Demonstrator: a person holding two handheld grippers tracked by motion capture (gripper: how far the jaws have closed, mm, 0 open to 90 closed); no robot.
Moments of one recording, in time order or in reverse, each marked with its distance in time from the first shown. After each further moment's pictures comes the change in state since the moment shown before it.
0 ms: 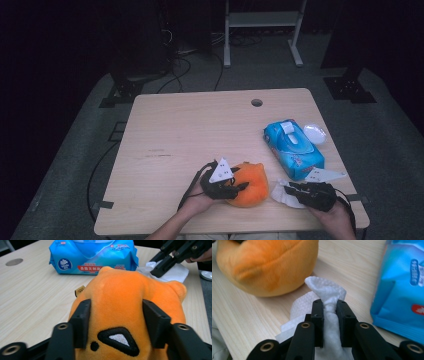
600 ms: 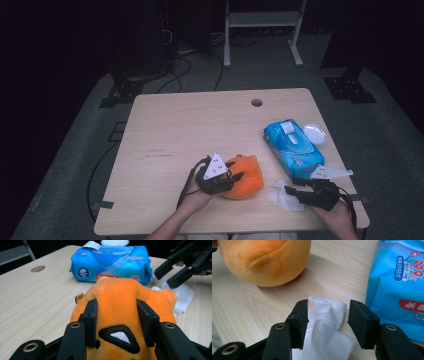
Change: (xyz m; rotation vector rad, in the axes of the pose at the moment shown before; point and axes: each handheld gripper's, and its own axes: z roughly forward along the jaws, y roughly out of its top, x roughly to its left) left arm 0.012 0.004 -0.013 -0.049 0.089 -0.025; right arm -0.013 -0.003 -0.001 -0.061 0.037 0.078
